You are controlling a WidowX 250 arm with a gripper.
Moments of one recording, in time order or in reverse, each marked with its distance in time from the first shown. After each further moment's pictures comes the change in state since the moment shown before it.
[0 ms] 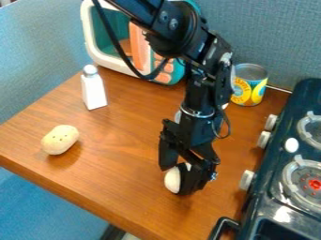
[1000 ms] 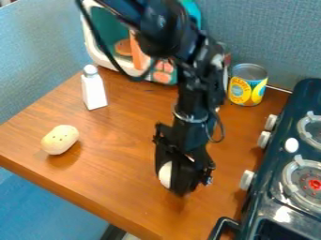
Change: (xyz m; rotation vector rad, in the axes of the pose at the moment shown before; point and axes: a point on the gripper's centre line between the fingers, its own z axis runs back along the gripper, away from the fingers) arm -0.012 0.003 0.007 0.007 -0.045 0.068
